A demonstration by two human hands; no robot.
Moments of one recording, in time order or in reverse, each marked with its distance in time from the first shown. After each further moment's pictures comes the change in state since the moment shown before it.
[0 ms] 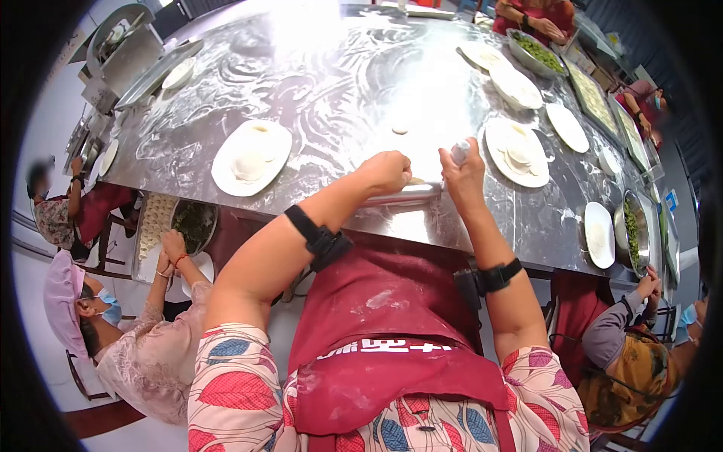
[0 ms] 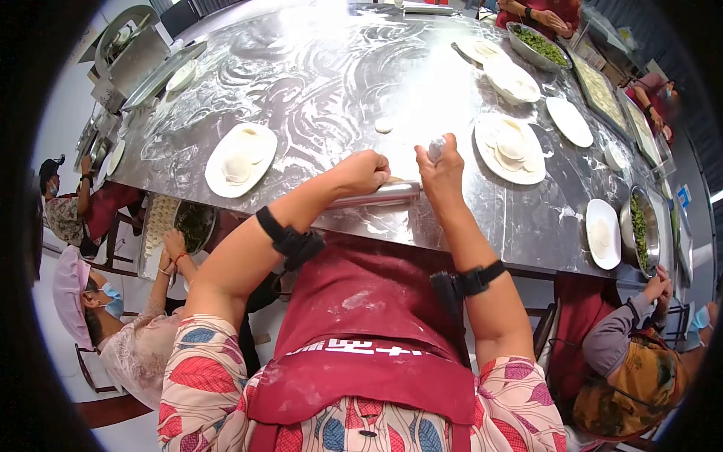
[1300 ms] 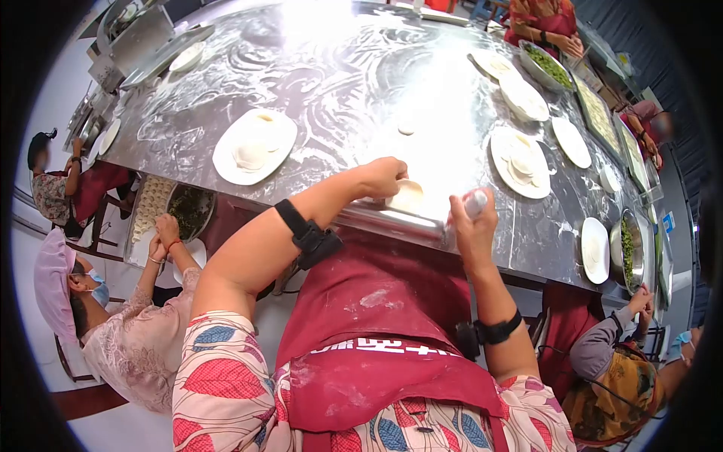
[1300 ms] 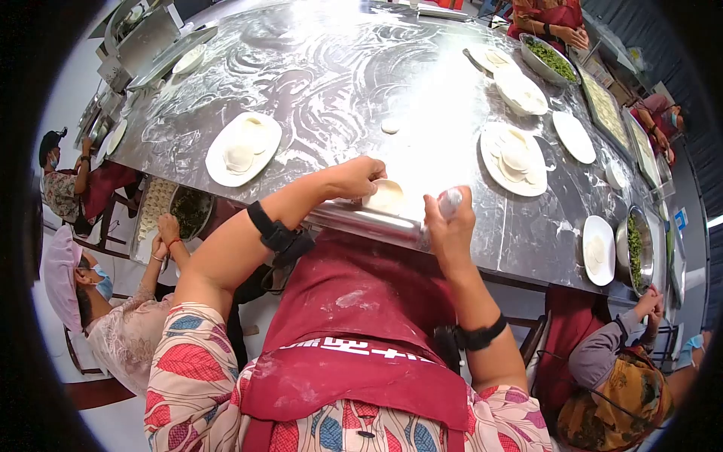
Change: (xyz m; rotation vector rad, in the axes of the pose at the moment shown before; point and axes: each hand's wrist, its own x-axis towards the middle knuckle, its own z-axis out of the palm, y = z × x) left_hand -0.010 -0.013 -0.001 -0.149 -0.159 -0.041; right_hand -0.069 -0.009 -0.034 0.168 -0.046 0.049
